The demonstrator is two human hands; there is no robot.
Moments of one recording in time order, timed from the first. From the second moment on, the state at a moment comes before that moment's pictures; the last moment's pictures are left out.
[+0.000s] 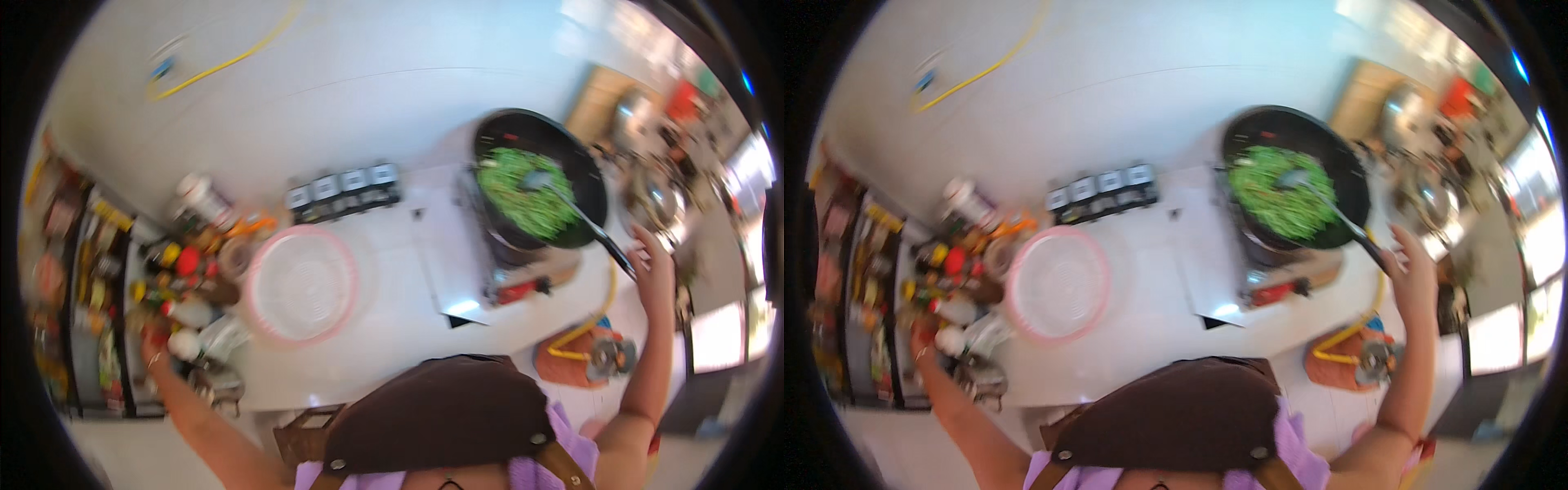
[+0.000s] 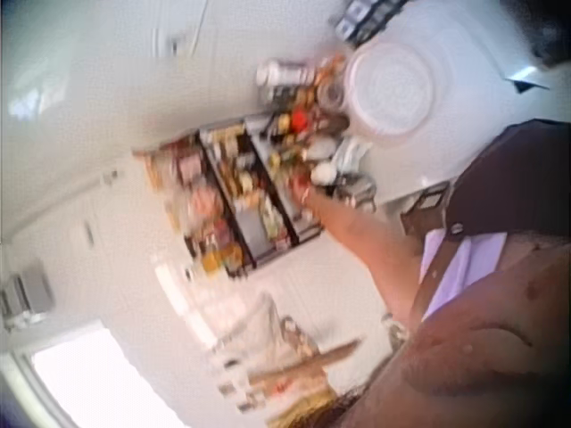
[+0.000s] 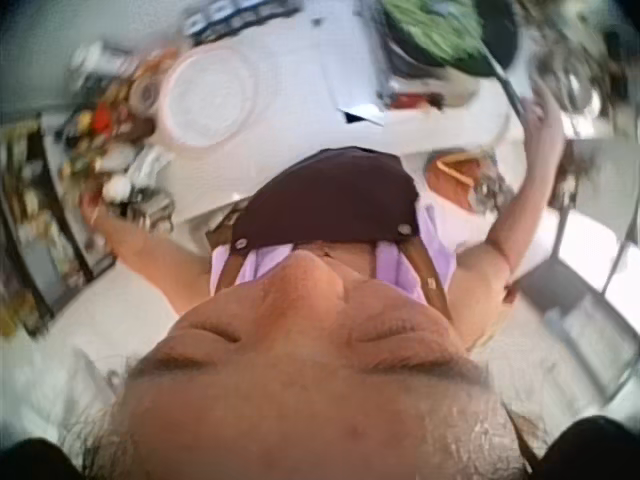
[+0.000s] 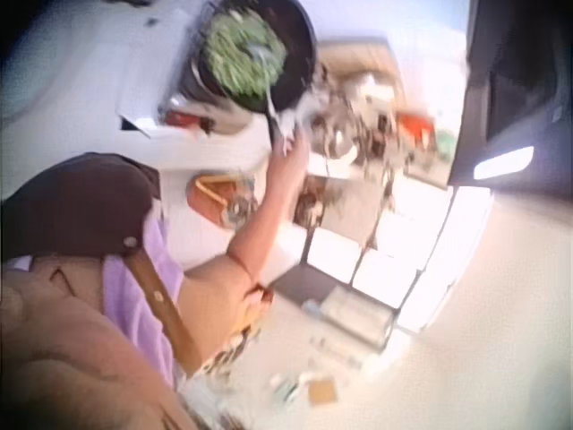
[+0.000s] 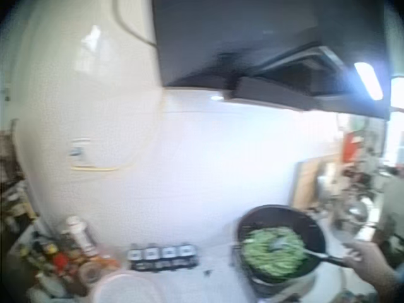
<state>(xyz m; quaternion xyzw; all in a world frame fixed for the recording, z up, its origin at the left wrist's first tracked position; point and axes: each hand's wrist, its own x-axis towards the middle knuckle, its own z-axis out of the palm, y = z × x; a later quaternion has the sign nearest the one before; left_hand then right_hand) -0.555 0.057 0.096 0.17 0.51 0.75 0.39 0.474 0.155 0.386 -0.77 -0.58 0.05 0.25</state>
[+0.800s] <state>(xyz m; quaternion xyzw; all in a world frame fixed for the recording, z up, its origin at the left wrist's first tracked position) 0.084 0.116 0.107 0.78 0.57 0.24 0.10 0.557 0.144 0.490 -0.68 -0.73 -0.08 -0.03</state>
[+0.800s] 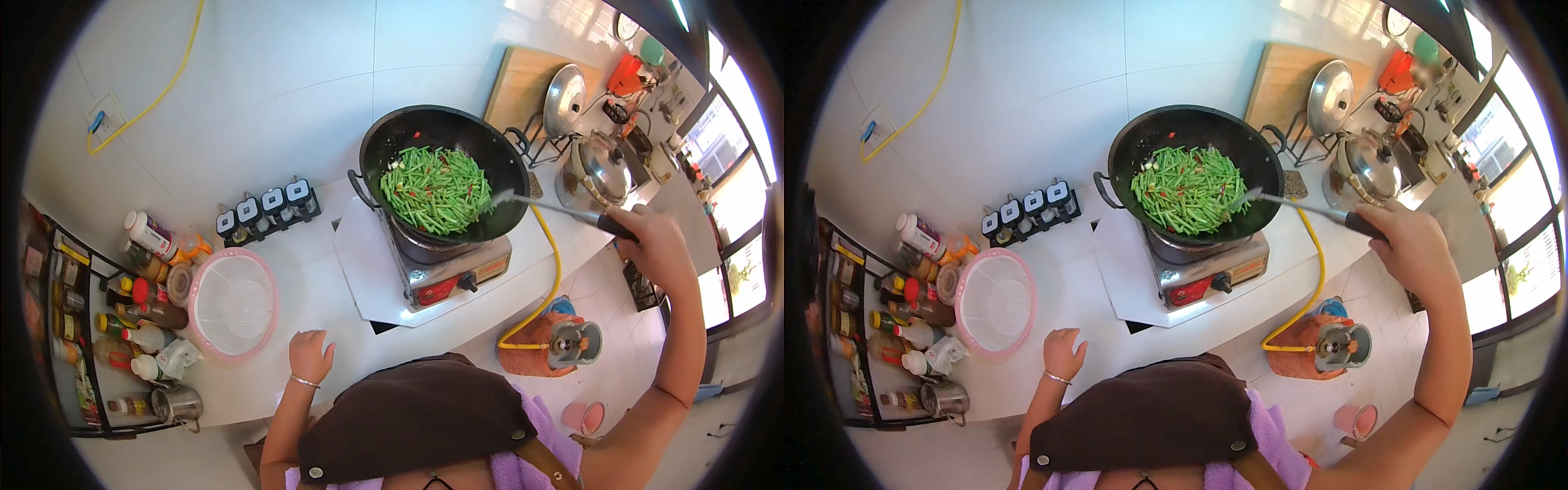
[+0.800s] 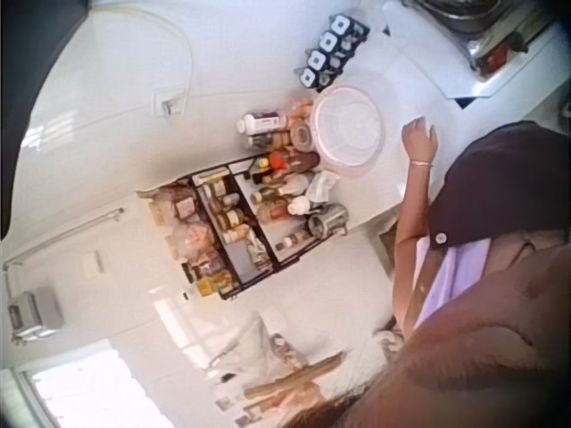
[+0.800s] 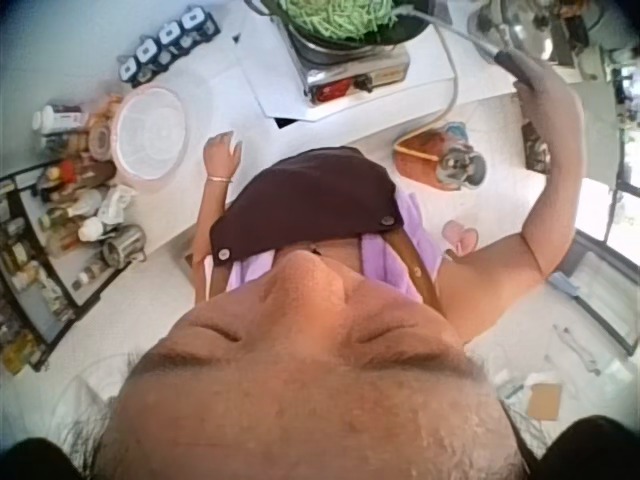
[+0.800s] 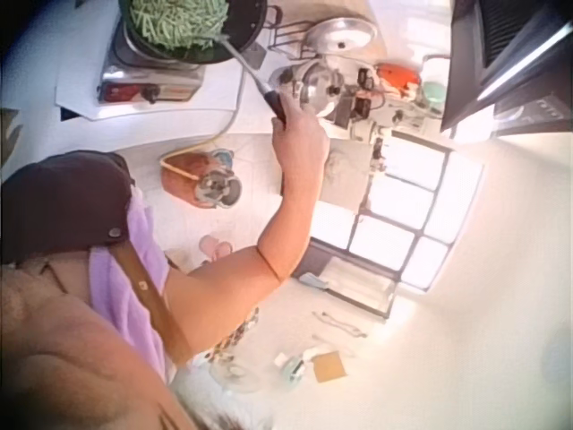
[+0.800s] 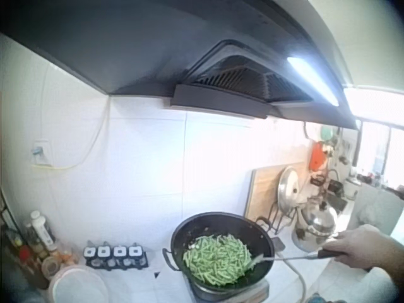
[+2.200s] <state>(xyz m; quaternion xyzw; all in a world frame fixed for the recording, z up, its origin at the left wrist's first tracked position) 0.118 0.186 0.082 0.61 0.76 -0.13 0.18 0.531 0.401 0.467 -0.55 -0.83 0.11 -0.06</state>
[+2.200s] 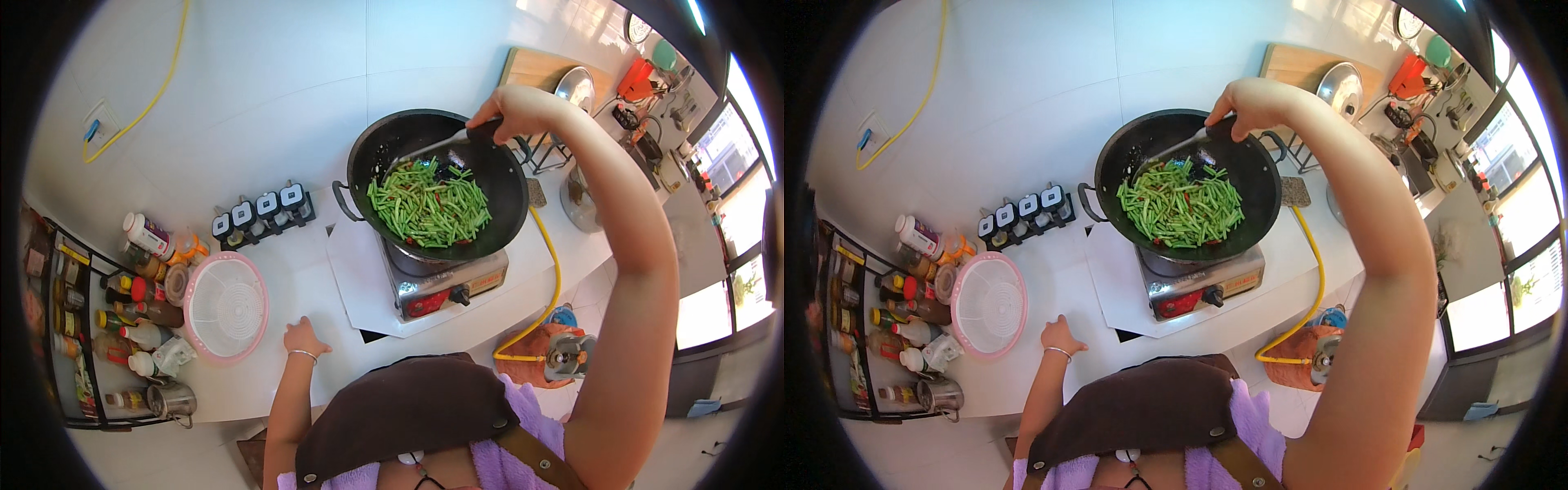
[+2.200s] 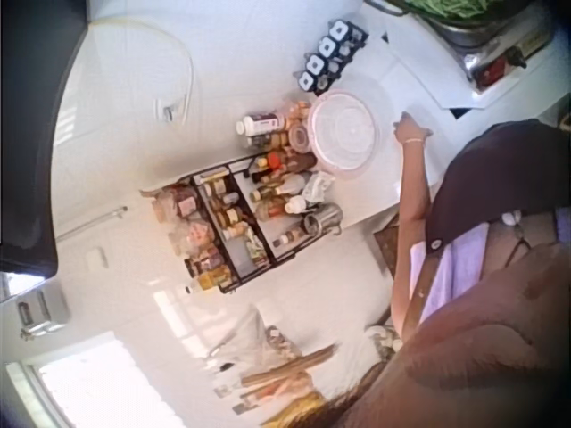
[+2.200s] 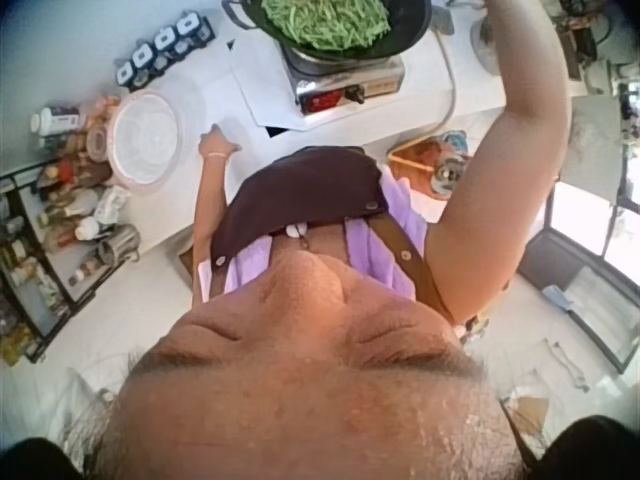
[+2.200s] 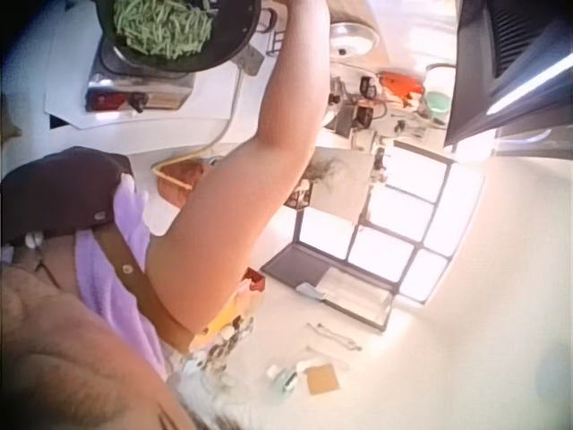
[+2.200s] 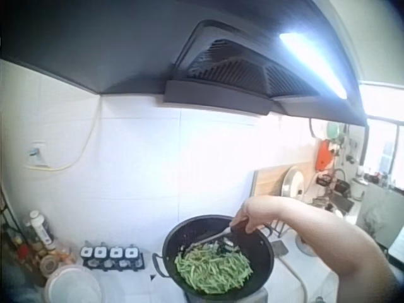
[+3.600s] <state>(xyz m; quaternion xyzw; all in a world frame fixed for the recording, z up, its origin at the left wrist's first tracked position) 0.118 0.178 0.093 0.60 0.77 -0.12 0.19 0.552 0.330 0.470 -0.46 -0.87 -0.16 -0.08</state>
